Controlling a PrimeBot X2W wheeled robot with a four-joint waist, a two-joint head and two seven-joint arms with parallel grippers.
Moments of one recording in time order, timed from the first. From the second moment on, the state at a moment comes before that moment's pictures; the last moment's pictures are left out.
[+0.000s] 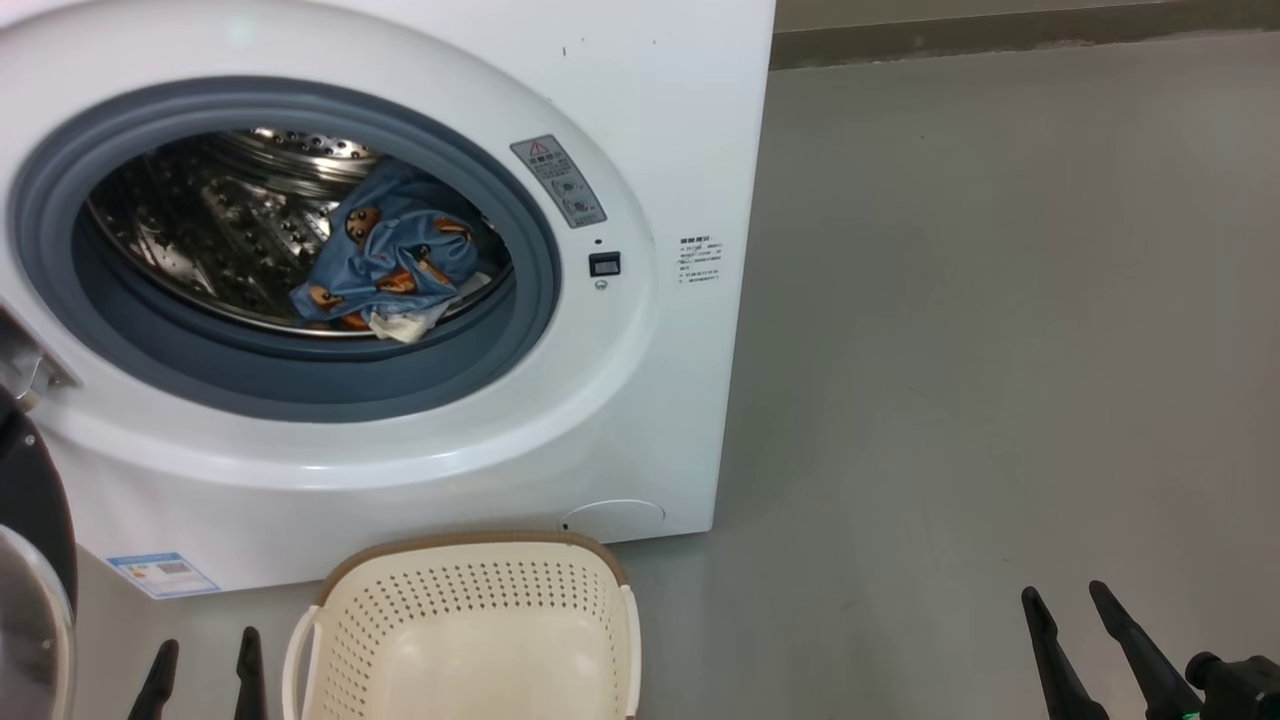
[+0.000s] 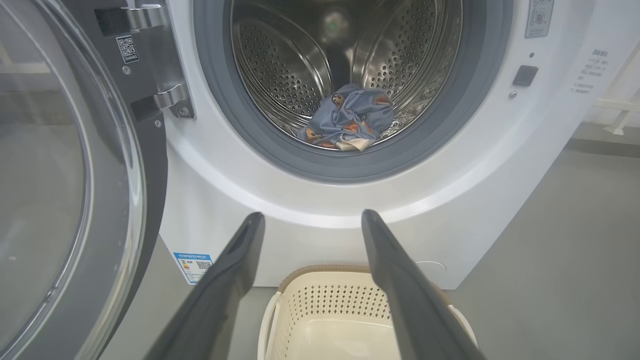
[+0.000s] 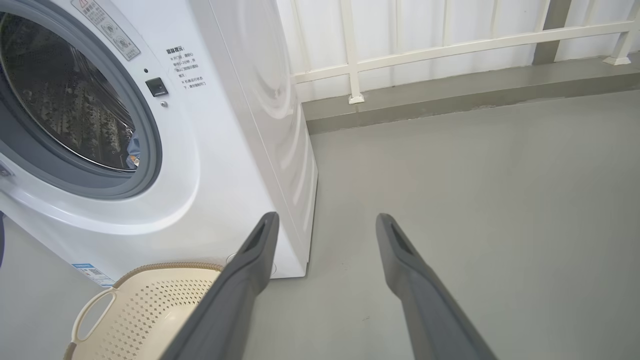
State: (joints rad) left arm 0.11 0.06 0.17 0.19 -0.19 -0.13 -0.26; right arm 0.13 -0.23 0.02 0.16 0.42 0.13 -0.26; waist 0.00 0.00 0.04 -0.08
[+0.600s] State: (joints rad) left arm 0.11 0.06 0.16 0.17 -0.19 -0.13 -0.26; right arm 0.13 -0.22 0.02 0.15 0.42 0.13 -0.26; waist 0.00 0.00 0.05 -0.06
